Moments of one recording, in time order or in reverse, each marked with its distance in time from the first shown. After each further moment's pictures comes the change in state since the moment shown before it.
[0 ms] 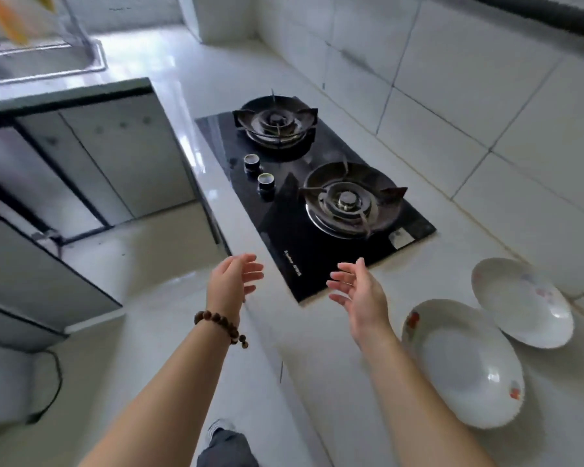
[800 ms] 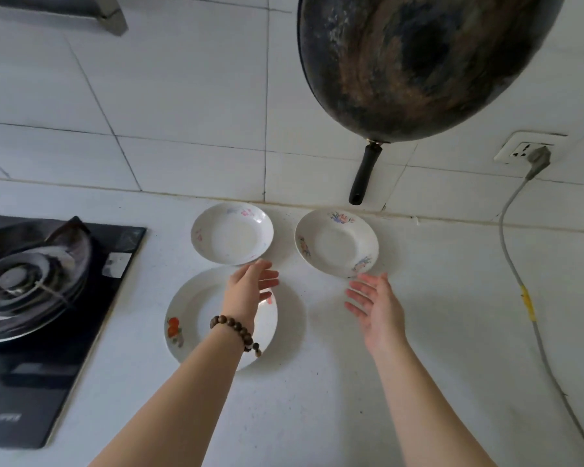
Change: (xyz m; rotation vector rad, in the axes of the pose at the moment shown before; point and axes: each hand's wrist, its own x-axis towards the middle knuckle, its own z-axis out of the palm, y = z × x) left_hand -0.176 -0.095 0.322 0.328 -1.024 -0.178; right_hand -0.155 0.026 -0.328 0.585 1.045 -0.102
